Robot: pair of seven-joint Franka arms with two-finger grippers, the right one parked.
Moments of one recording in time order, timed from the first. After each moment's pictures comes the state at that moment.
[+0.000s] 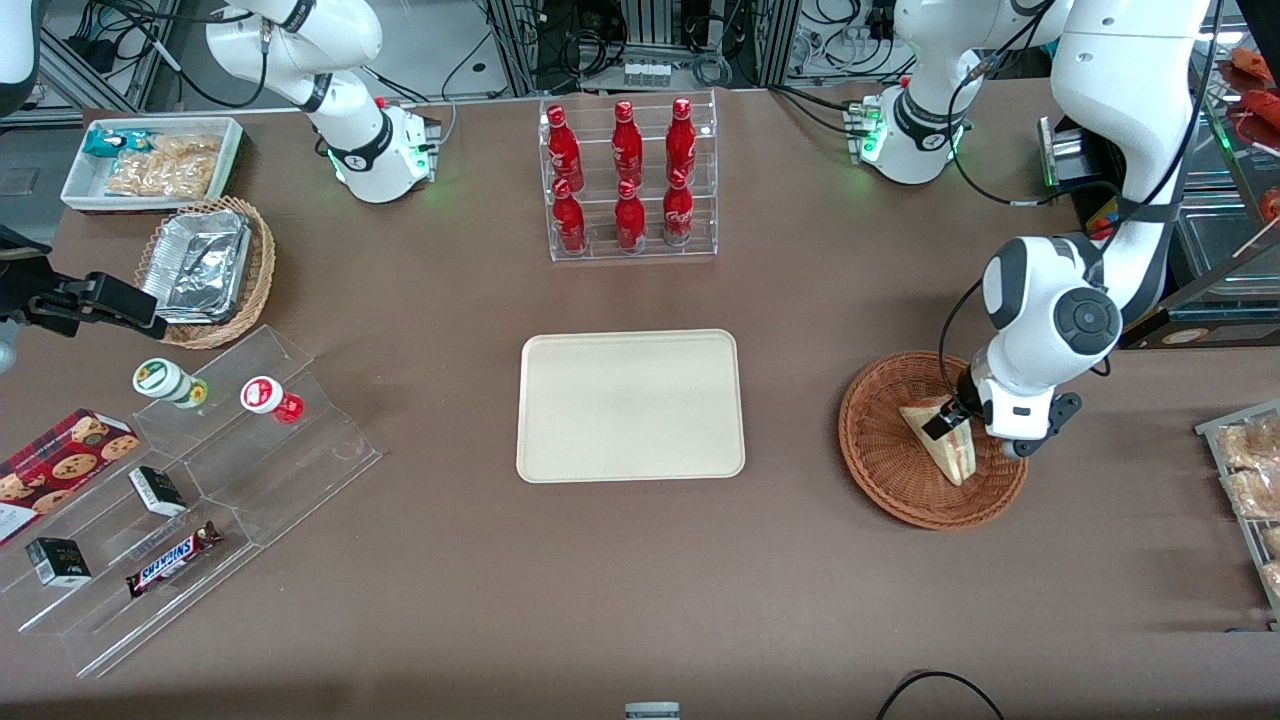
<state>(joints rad) -0.05 0.32 -0.05 -2.15 0.00 2.45 -0.76</state>
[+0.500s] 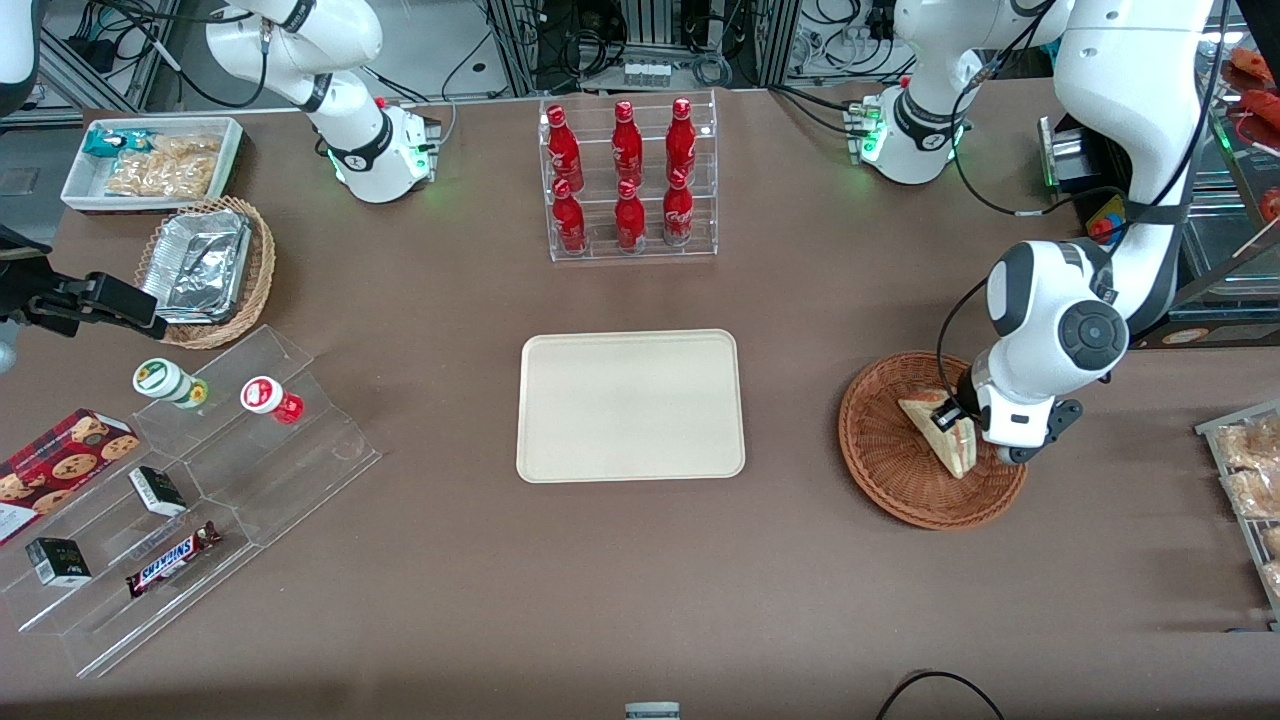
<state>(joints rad) -0.05 0.31 -0.08 -2.02 0.00 2.24 -0.73</state>
